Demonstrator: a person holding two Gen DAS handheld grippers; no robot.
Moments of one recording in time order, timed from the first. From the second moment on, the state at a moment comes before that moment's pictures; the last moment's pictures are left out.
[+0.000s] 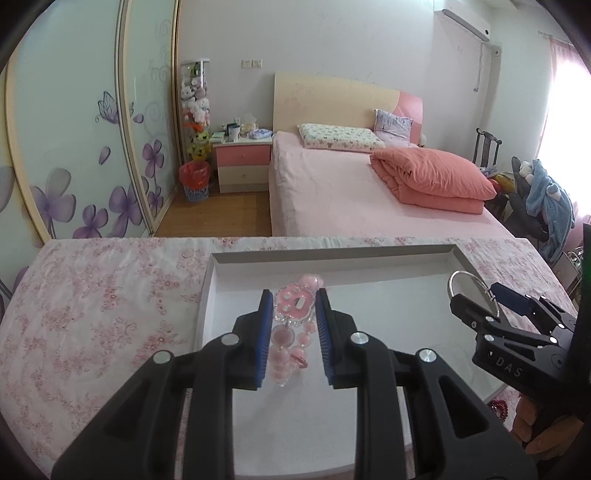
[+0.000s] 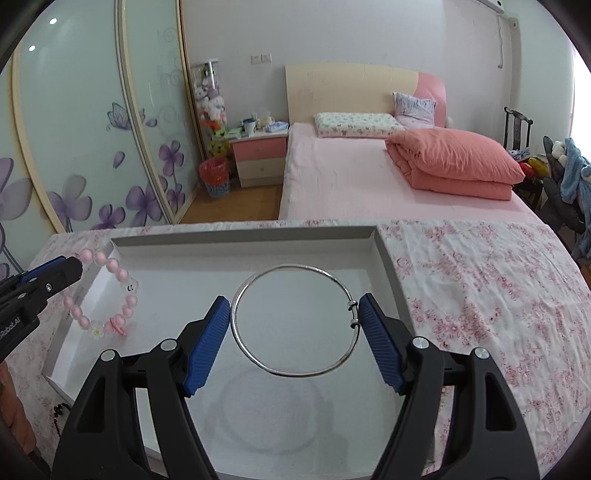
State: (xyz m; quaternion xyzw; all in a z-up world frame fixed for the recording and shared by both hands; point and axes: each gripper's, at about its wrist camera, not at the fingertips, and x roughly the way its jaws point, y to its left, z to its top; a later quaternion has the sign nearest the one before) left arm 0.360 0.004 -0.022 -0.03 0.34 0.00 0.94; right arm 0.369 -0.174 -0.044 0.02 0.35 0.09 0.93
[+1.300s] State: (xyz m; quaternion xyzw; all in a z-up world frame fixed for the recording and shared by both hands) left arm 0.222 0.045 -0.044 -0.05 0.35 0.04 0.94; right arm 0.168 -0.199 -0.058 0.03 0.37 0.15 0.92
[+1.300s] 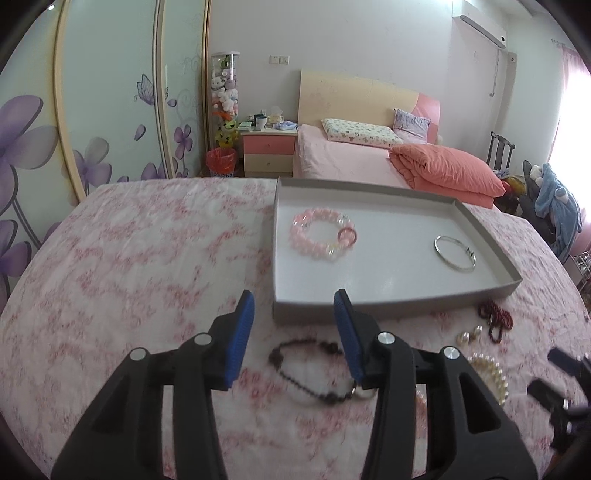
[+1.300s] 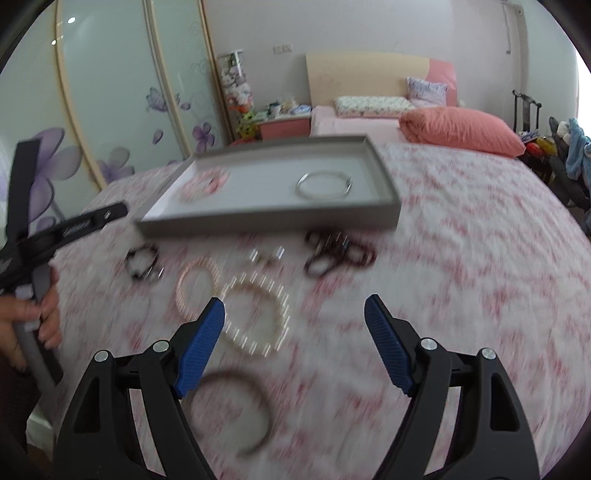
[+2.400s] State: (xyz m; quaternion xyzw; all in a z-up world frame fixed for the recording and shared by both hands) left arm 0.204 0.053 -0.060 -0.04 0.37 0.05 0.93; right arm 0.172 -0.226 -0.091 -0.01 0.44 0.05 0.90
